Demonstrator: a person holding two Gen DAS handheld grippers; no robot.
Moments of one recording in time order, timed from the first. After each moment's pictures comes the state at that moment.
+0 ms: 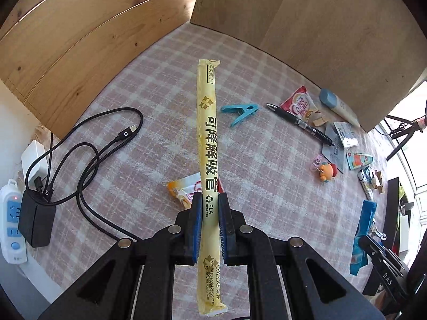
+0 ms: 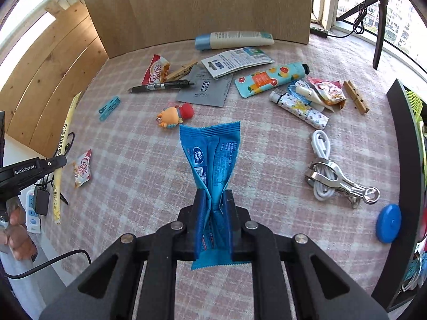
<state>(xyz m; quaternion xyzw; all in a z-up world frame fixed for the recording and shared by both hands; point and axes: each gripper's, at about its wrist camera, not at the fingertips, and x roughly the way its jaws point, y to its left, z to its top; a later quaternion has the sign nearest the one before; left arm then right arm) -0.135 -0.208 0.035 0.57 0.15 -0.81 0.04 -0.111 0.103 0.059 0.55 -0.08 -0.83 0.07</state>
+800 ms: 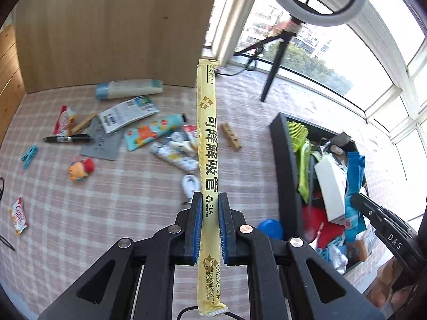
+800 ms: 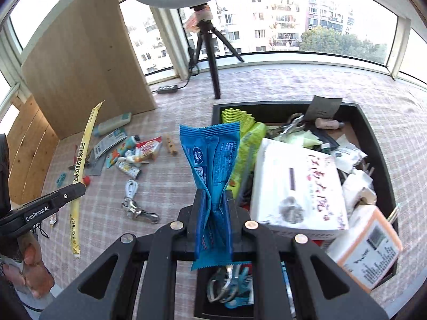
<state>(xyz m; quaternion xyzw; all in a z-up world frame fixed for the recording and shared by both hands) -0.128 0.147 0.107 0.54 0.04 -0.83 -0.17 -0.050 0.383 0.133 0.47 -0.14 -0.87 -0.07</state>
